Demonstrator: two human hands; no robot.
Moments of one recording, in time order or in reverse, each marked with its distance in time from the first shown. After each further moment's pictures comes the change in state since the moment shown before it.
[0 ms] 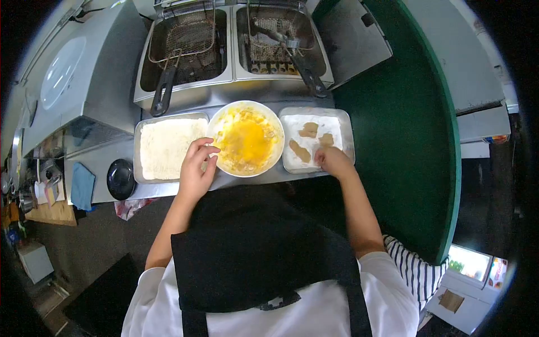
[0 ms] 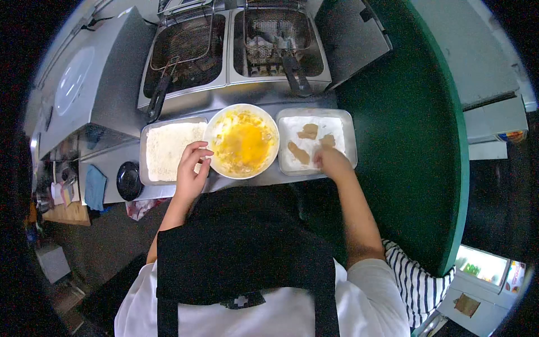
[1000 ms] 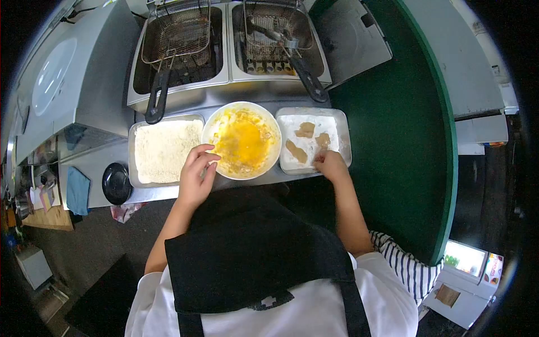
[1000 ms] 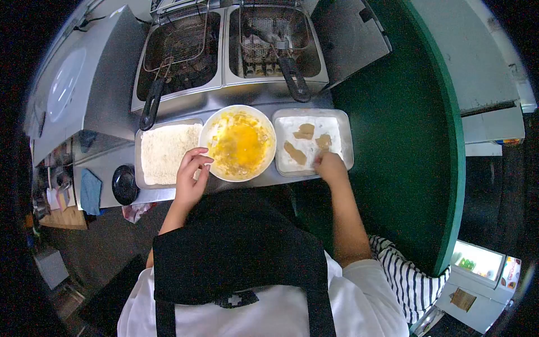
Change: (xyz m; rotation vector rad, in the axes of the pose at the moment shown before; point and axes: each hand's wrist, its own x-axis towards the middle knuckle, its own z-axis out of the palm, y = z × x) left_hand -0.005 0.000 0.002 -0.067 -0.036 0.000; right_hand -0.009 0.001 0.013 0.078 0.110 0.251
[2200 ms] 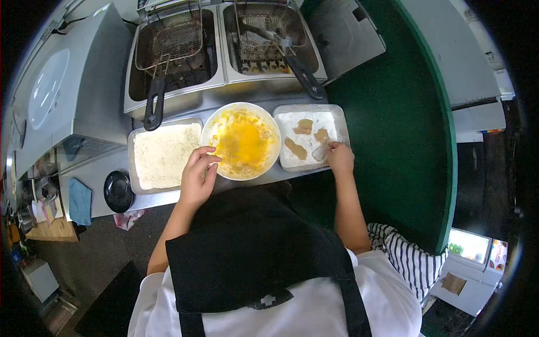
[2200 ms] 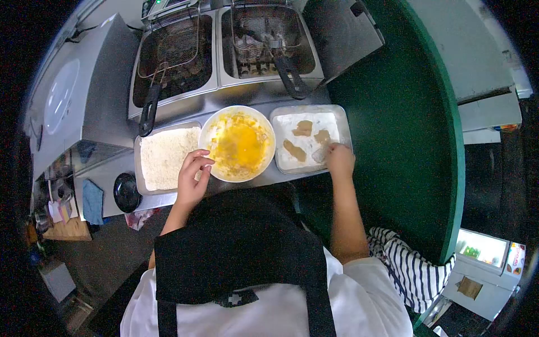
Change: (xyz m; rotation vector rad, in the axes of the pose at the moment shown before) left_hand 0.006 -0.007 -0.003 -0.017 -0.044 0.032; right_hand -0.003 0.000 -0.005 0.003 0.312 0.239
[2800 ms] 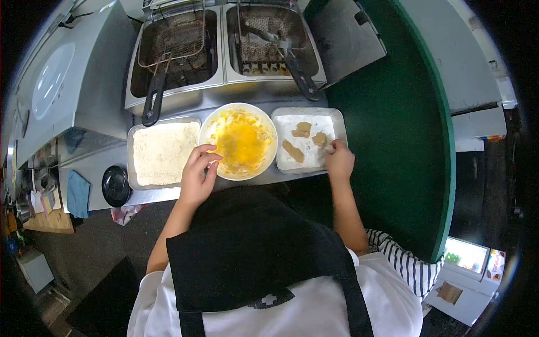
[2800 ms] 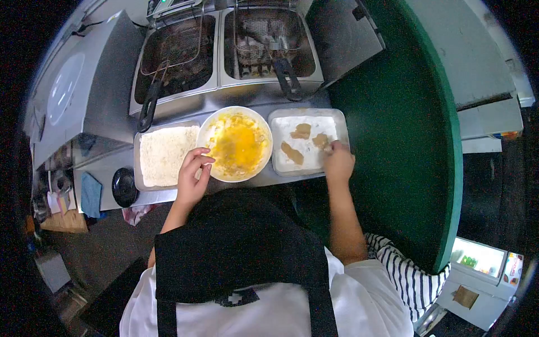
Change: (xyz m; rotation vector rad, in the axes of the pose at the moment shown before) left_hand 0.000 0.009 0.011 0.002 0.035 -0.023; right_hand -0.005 -0.004 -0.007 0.069 0.193 -0.085
